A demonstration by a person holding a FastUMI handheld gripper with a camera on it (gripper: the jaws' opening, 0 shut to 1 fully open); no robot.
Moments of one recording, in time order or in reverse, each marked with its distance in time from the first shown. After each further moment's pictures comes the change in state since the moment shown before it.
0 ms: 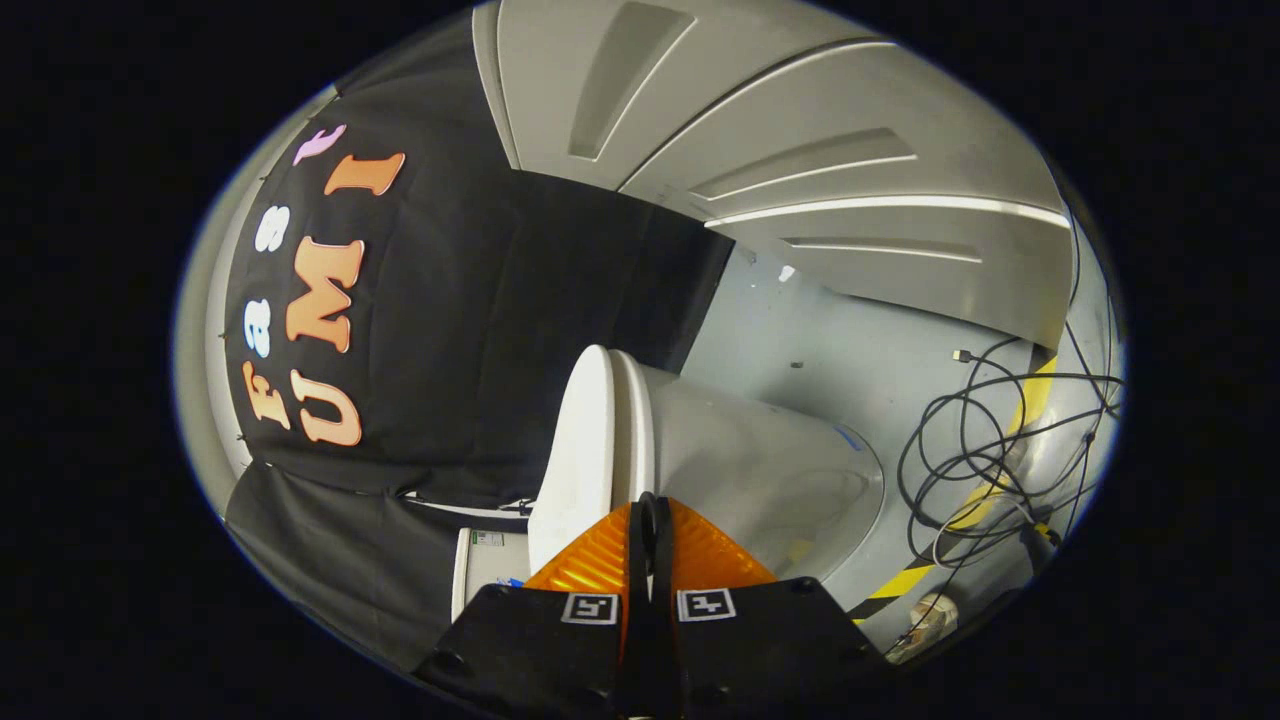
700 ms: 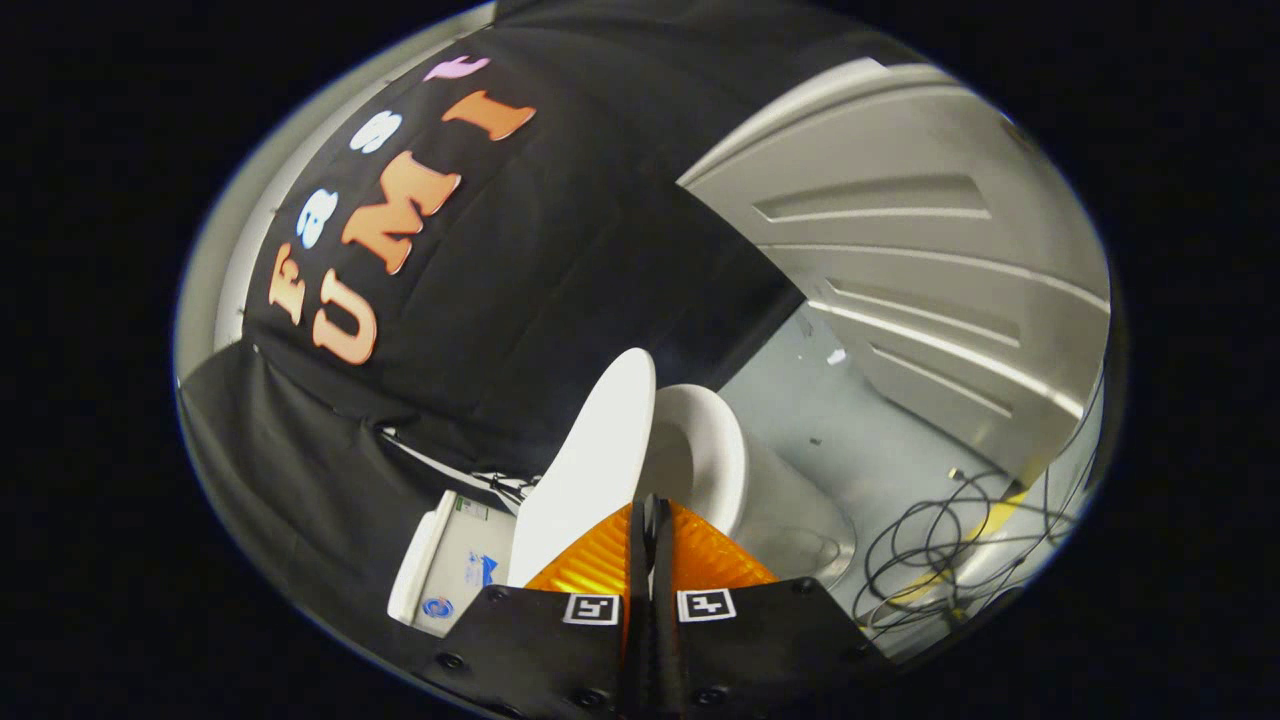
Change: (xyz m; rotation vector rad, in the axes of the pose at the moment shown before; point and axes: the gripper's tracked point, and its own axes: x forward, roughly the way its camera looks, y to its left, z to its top) arm -0.006 0.095 0.023 -0.441 -0.212 -0.006
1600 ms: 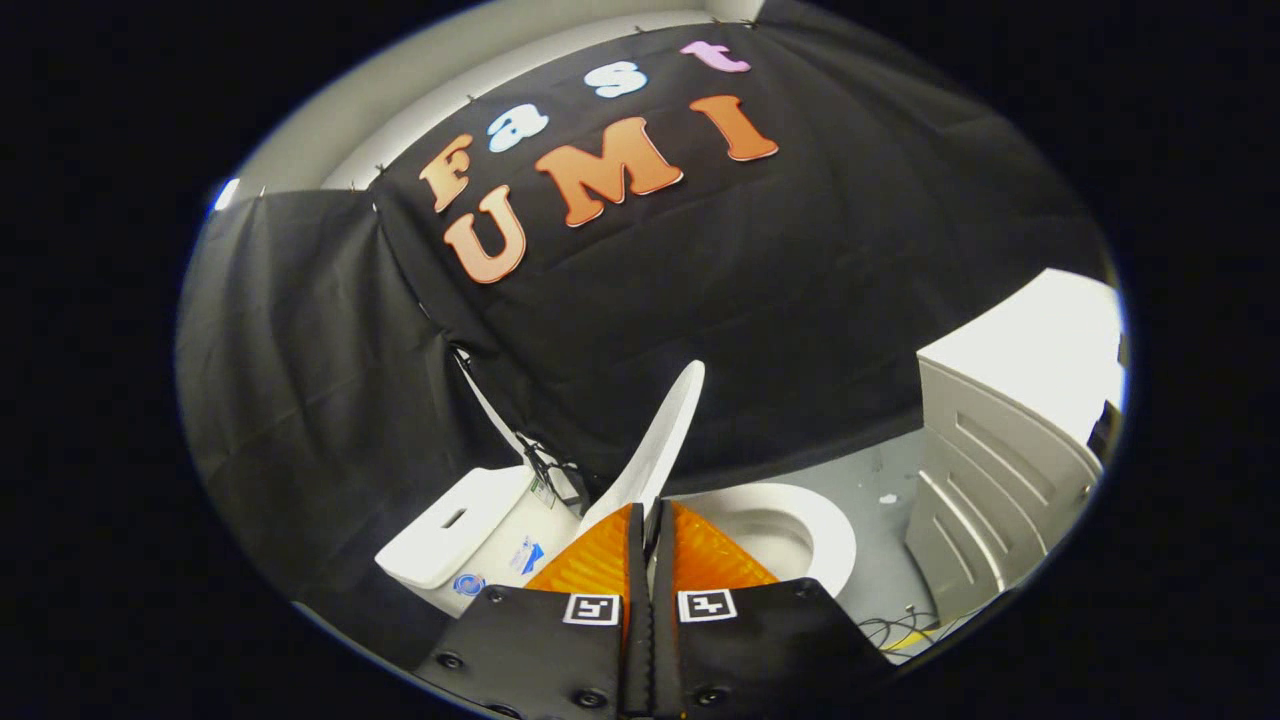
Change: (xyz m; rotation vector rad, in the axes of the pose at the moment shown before) arm -0.043 0.219 0.039 -0.482 -0.071 0.148
